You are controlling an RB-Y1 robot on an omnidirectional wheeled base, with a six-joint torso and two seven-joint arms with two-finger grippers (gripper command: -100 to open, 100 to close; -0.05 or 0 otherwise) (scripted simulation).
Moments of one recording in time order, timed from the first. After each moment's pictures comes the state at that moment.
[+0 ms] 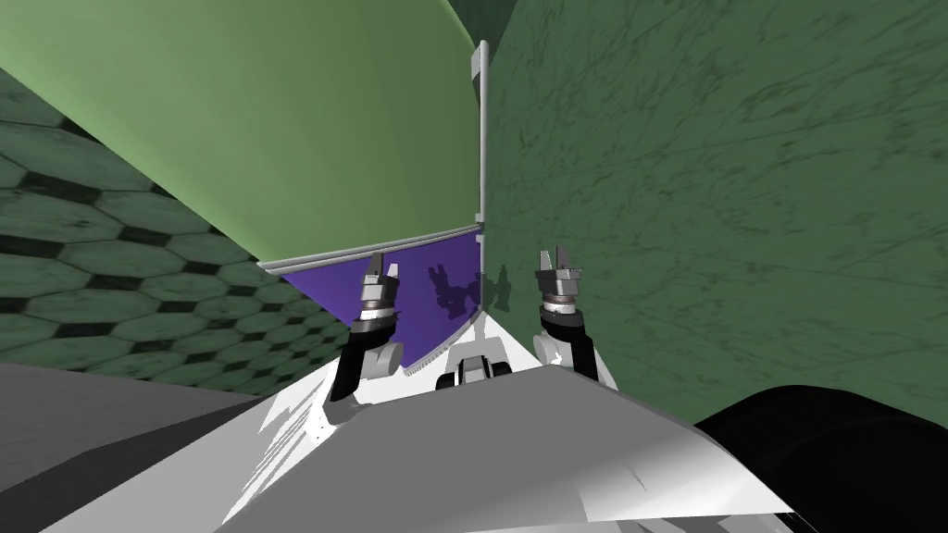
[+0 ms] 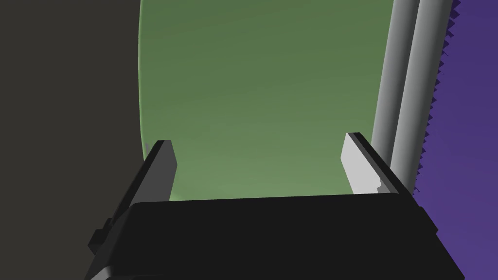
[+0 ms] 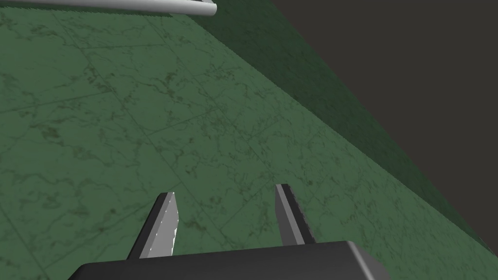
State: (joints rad) left arm 0.24 0.14 -0.02 -2.24 0.01 -0.33 -0.16; right arm 0.46 0.02 0.02 -2.37 0.05 -0.57 0.00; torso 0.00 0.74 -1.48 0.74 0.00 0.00
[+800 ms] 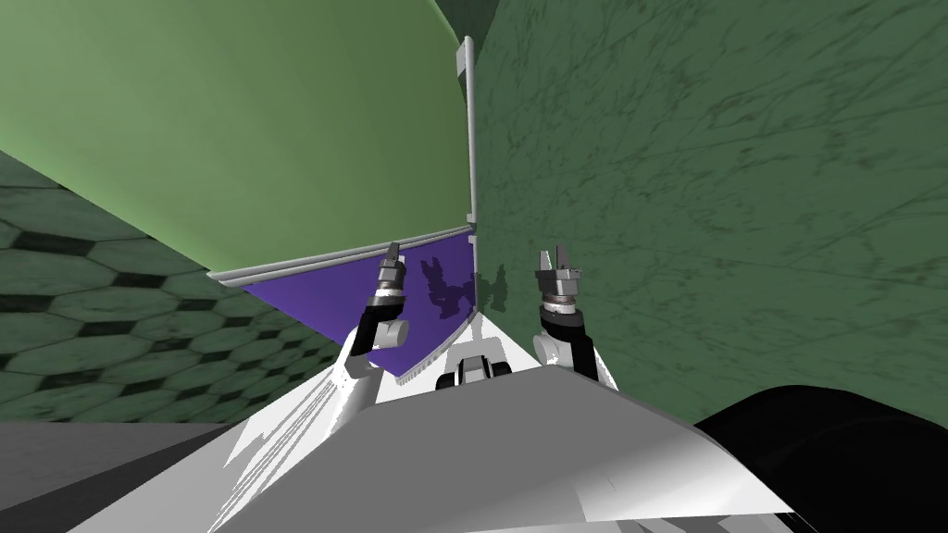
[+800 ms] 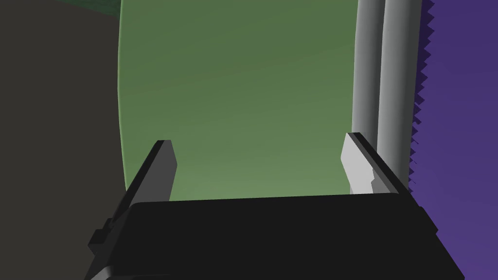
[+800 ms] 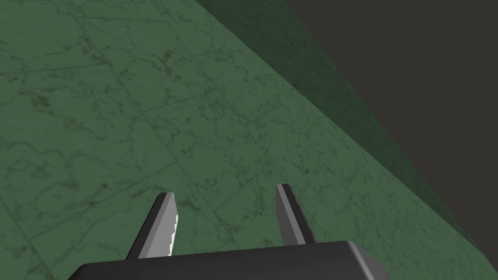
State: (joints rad) left arm 0.02 0.17 0.01 -2.10 0.02 -0.18 -0.27; right arm 0.46 0.02 0.02 -2.37 0.05 -0.57 0.00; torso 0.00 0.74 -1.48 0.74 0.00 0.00
